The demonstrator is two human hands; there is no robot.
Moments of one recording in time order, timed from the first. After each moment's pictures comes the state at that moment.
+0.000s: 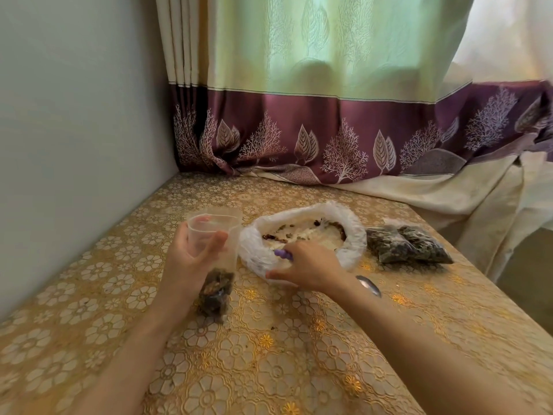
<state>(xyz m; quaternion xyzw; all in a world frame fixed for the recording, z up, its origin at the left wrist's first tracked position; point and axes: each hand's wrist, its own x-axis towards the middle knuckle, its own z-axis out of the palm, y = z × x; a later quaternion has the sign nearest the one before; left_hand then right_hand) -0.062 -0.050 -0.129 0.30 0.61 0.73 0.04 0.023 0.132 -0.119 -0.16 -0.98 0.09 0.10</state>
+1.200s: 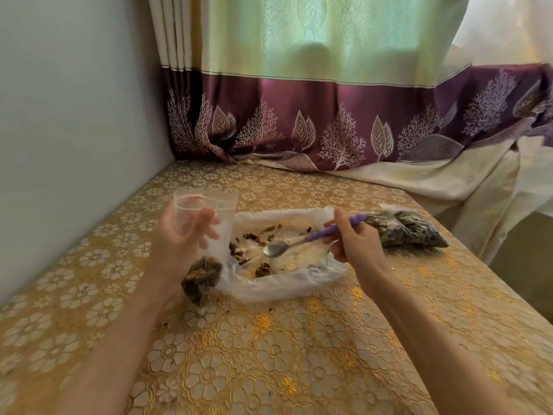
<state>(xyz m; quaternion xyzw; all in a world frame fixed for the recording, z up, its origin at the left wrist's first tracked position) -0.061 -0.060 -0.114 0.35 0.63 0.69 -0.03 0.085 0.143 -0.109 -0.21 -0.67 0.63 0.34</state>
